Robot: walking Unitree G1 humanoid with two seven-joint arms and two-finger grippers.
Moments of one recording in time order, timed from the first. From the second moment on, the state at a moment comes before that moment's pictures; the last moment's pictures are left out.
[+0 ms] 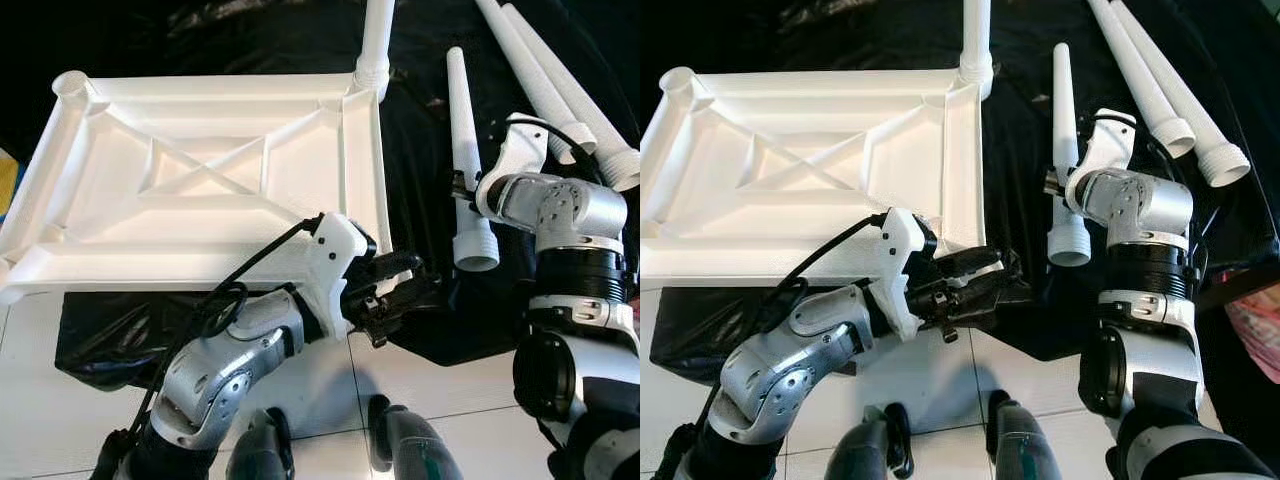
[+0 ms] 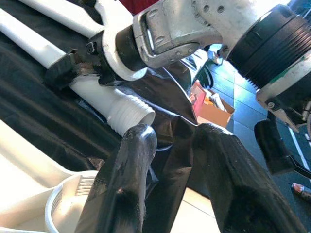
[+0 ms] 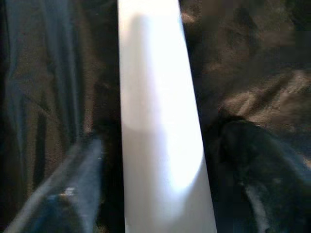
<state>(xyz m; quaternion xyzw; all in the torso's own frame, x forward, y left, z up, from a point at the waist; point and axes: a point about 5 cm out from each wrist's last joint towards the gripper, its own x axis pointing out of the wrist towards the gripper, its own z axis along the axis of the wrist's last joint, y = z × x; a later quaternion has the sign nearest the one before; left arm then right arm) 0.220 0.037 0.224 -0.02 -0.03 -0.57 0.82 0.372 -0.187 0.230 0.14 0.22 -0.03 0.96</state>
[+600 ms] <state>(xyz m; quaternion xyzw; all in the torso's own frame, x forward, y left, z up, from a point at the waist) 0.233 0.038 0.235 -0.01 -0.05 -0.55 0.84 0.370 -0.182 0.229 0.15 0.23 -0.01 0.96</state>
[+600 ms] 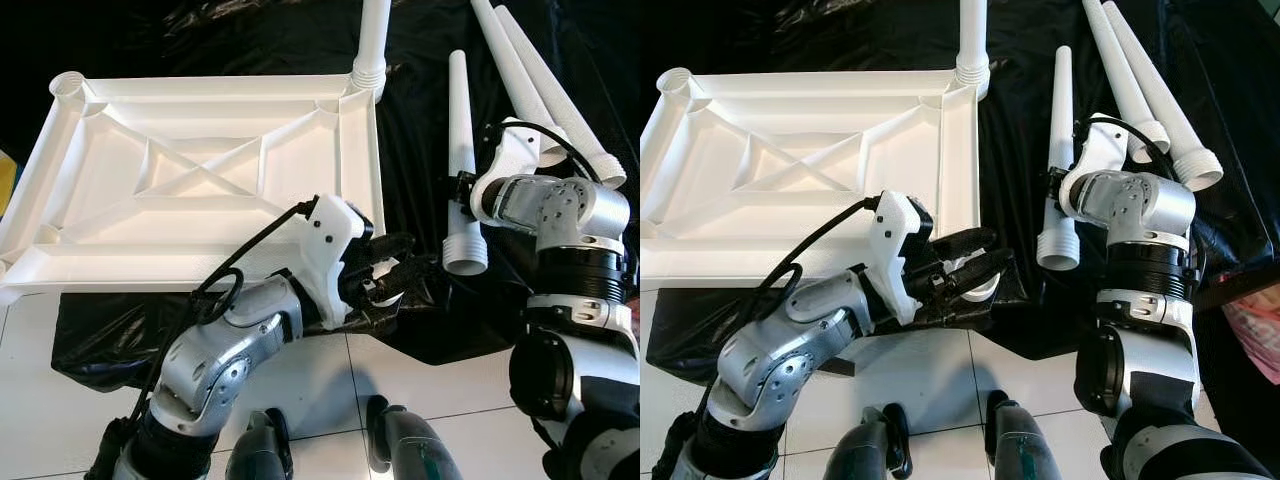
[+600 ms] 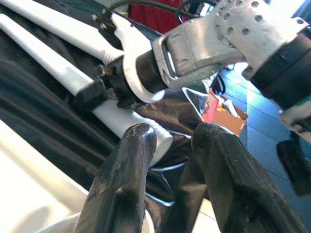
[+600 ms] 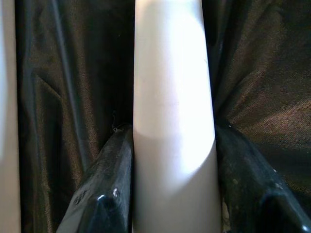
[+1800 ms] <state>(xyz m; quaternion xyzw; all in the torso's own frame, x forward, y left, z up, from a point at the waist) 0.263 0.052 0.240 0.01 -0.09 -0.48 0.87 0.347 -0.181 0.268 0.13 -0.03 -0.05 0.99</state>
